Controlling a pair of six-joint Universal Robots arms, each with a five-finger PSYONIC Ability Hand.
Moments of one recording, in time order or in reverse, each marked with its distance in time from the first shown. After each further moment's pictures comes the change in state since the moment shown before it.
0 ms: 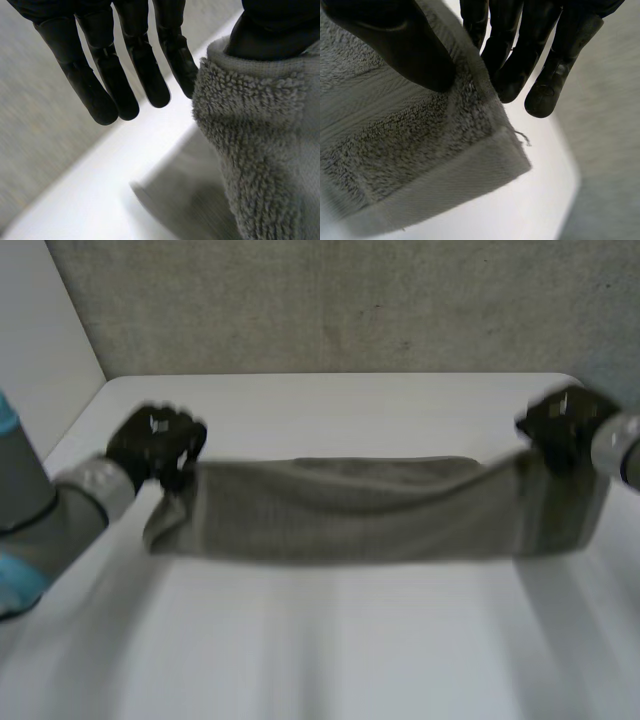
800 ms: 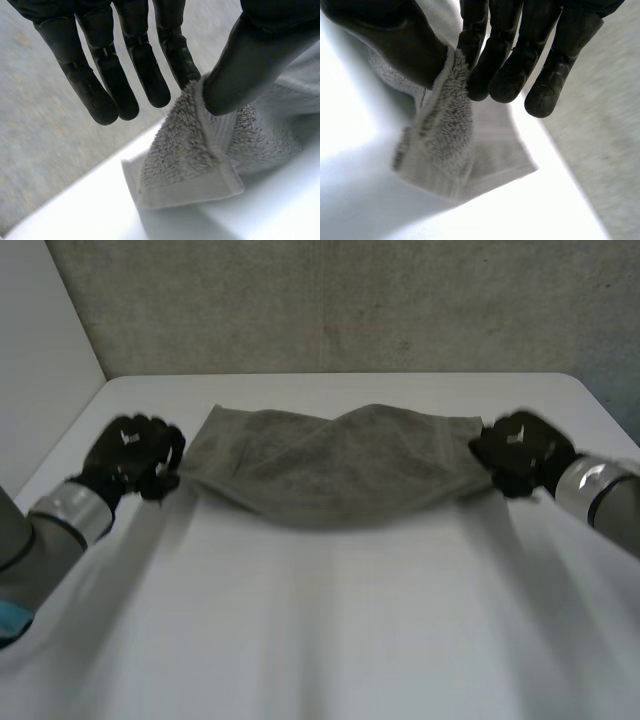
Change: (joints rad) left arm 0.133 0.024 -0.246 0.329 0.134 -0.165; right arm -0.012 -0.002 0.277 -0.320 -0.253 0.107; left_hand 0.000 0.000 0.004 0.001 0.005; right_hand 0.004 0.006 0.002 0.000 0.000
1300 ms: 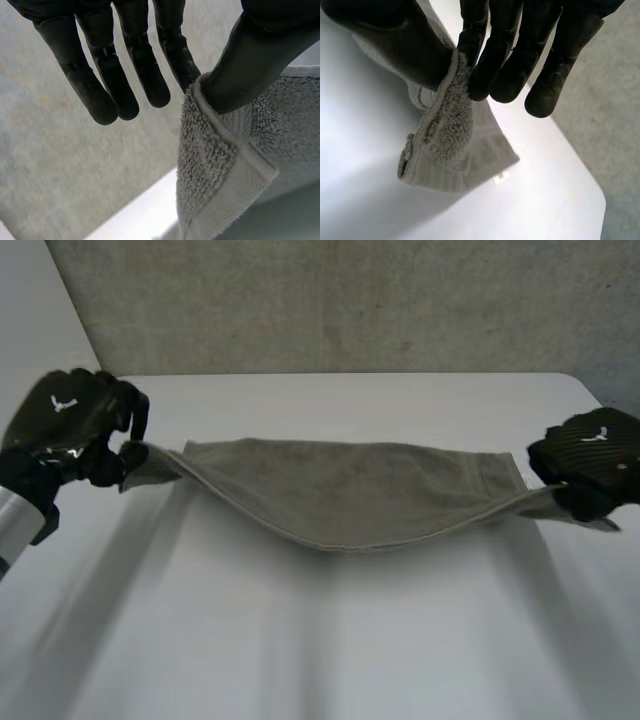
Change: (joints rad) left arm 0.072 0.529 -0.224 -0.107 0.062 -0.115; right arm -0.139 -0.416 0.128 0.419 -0.004 -0.035; left_hand 0.000 0.000 0.000 0.000 0.000; right_hand 0.000 0.000 0.000 0.000 0.000
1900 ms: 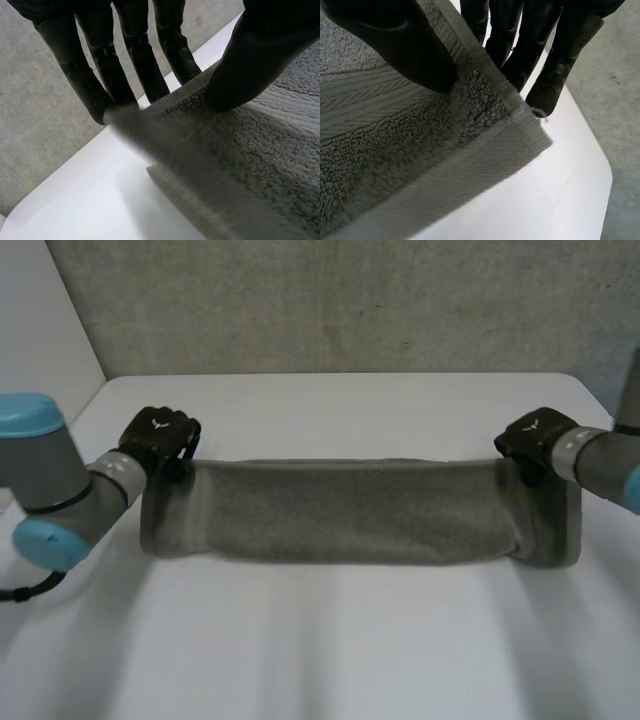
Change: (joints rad) left arm -0.182 -0.881 0.765 -0.202 -0.244 0.261; right arm 0.187 0.756 -0.715 -0.008 0.321 -0.008; left_hand 0.000 0.000 0.000 0.000 0.000; right_hand 0.000 0.000 0.000 0.000 0.000
